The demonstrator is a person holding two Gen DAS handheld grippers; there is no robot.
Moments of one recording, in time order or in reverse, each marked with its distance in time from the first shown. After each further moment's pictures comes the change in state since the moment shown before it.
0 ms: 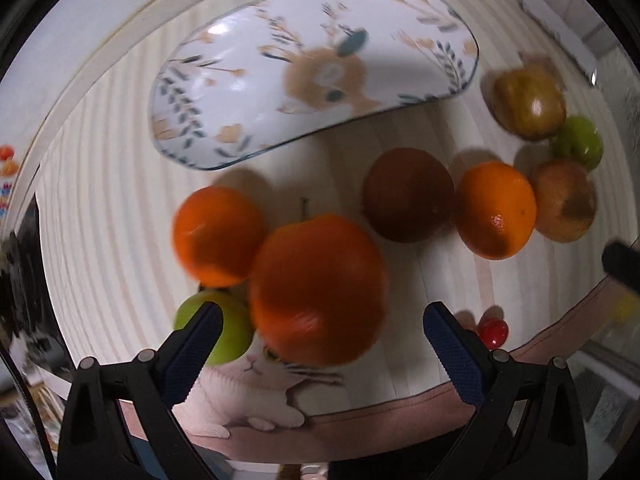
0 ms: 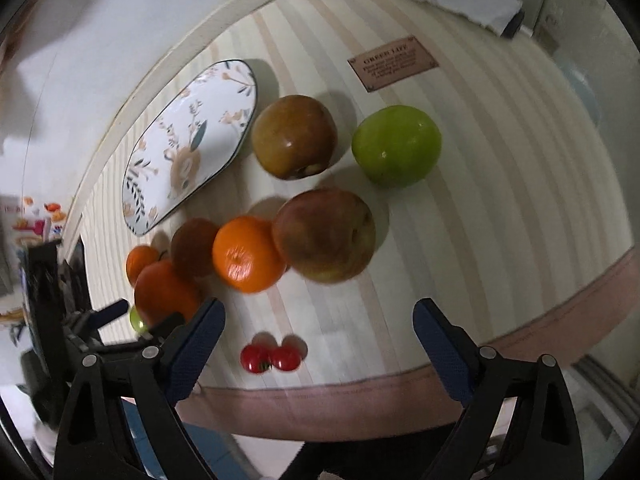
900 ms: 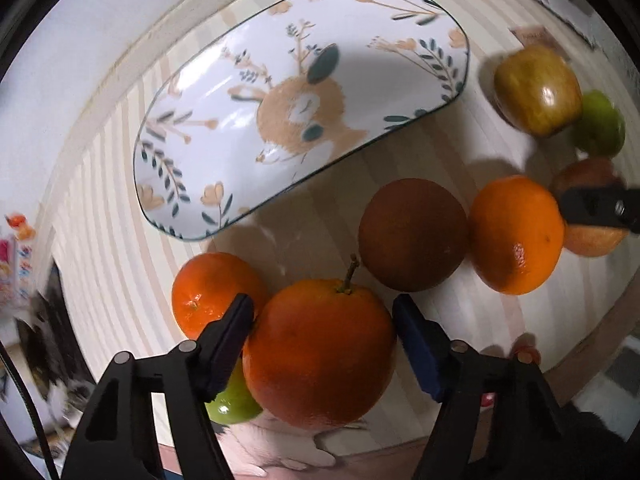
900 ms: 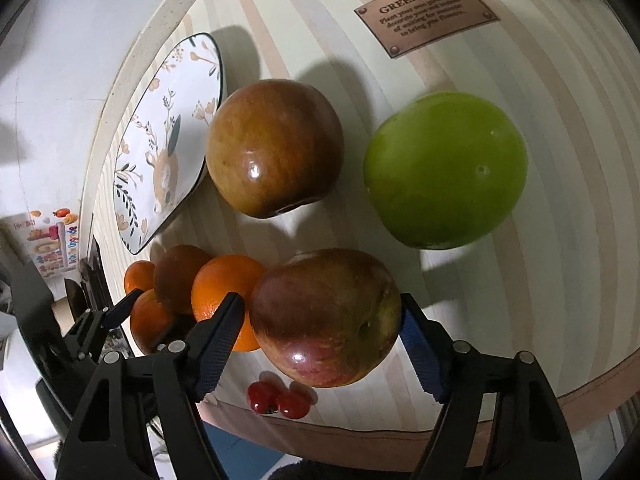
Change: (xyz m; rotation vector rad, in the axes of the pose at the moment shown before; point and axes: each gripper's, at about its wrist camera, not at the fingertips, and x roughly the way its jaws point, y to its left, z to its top) left arm -0.003 -0.024 0.018 0.117 -0.064 0.096; right arm 0.066 -0.006 0.051 0.025 0.143 0.112
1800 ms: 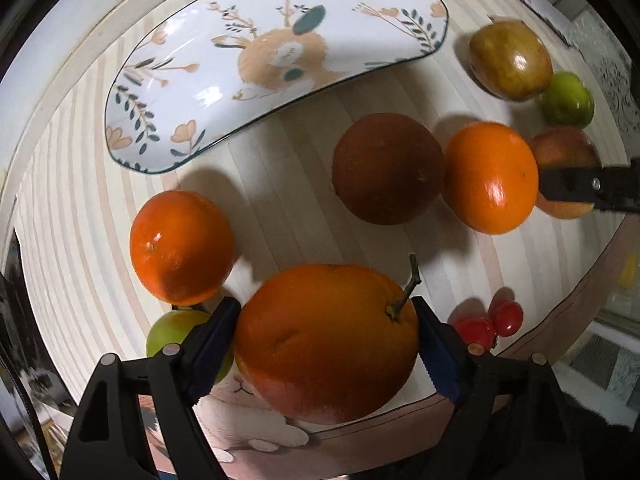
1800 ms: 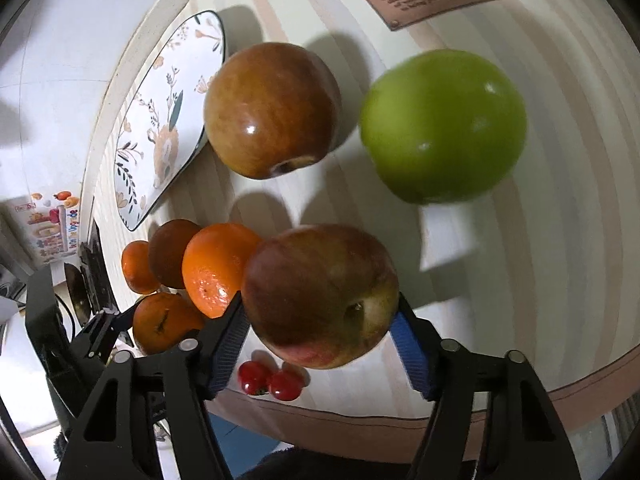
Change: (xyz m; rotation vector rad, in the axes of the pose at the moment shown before) left arm 0.004 0.024 -0.048 -0.032 0.024 -0.166; right arm 0.005 -0.010 -0.014 -0.030 0.028 0.015
